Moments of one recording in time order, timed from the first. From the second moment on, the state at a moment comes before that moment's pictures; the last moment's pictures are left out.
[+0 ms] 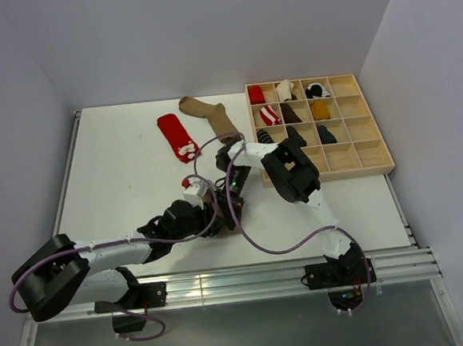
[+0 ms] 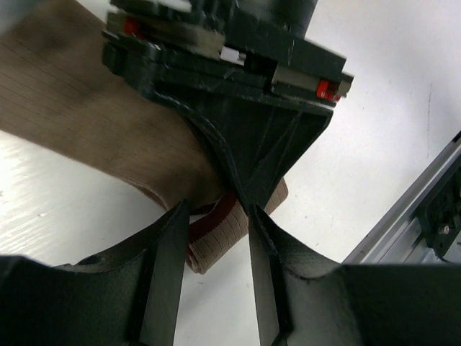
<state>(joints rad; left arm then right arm) -0.90 1.22 0.34 0.37 -0.02 -0.64 0.67 2.39 1.72 -1.36 -0.95 -0.74</state>
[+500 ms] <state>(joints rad) -0.90 1.32 0.33 0.49 0.03 -0.65 0.65 2.40 1.72 -1.36 -0.96 -0.69</state>
